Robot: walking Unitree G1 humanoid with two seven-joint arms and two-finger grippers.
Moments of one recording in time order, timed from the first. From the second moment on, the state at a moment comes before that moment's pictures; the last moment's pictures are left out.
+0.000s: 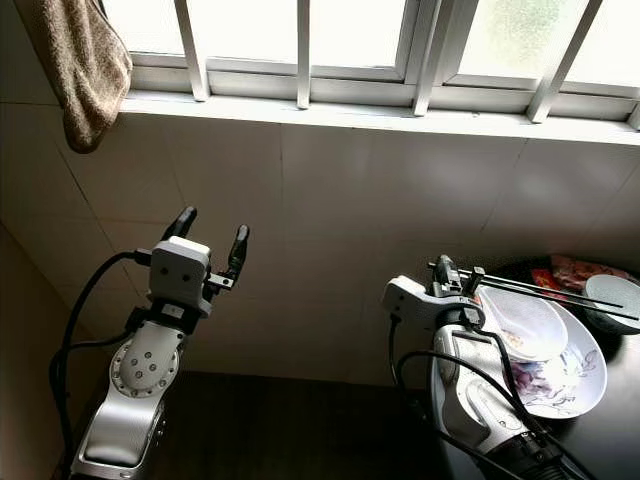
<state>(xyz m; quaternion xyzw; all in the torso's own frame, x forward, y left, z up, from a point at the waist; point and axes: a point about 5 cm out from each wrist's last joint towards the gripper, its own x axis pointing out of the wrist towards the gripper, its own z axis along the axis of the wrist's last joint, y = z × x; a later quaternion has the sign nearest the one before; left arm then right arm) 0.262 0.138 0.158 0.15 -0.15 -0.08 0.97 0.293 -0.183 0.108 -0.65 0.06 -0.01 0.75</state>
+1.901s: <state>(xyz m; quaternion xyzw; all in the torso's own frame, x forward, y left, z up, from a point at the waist) 0.264 0.129 0.158 0.15 -0.15 -0.09 0.97 0.294 -0.129 0.137 -0.05 -0.01 0.07 1.00</state>
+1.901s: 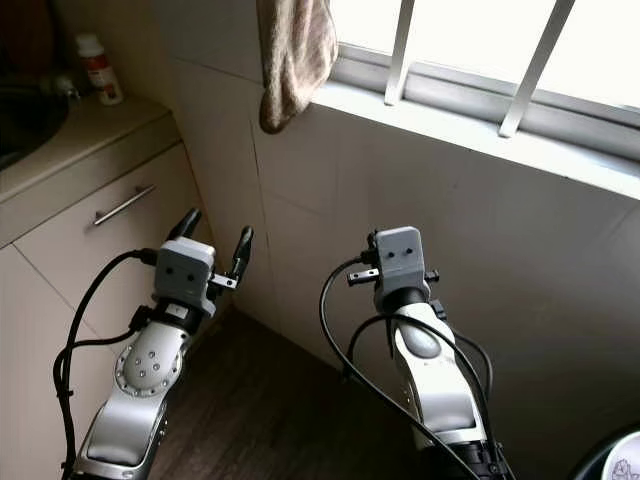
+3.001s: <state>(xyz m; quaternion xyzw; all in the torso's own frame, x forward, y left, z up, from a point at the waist) 0.264 0.131 0.151 0.15 -0.13 -0.09 0.97 0.295 -0.129 0.138 -0.03 -0.01 0.09 1.00</state>
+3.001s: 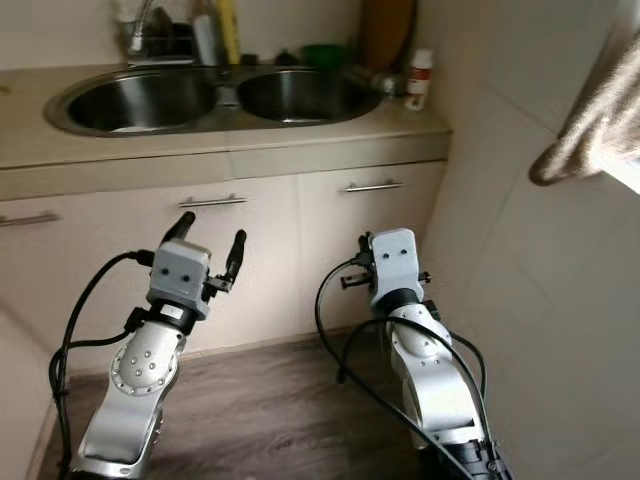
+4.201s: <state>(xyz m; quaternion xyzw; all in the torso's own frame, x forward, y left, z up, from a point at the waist) 0.264 0.140 0.156 0.15 -0.15 -0.08 0.97 0.300 -0.131 0.182 -0.07 -0.11 0.07 0.99</state>
